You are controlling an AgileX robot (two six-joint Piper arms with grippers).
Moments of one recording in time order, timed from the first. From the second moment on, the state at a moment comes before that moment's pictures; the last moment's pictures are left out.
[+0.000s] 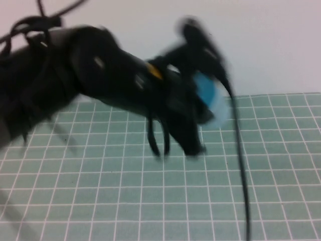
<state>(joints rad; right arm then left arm) 0.10 0.54 -0.70 0.48 0.79 -0.35 -0.70 1.56 -1.42 -0.35 0.70 0.86</state>
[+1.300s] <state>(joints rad) 0.10 1.06 -0.88 0.77 0.76 -0.83 -1.25 1.57 -1.41 0.50 0.55 0.58</state>
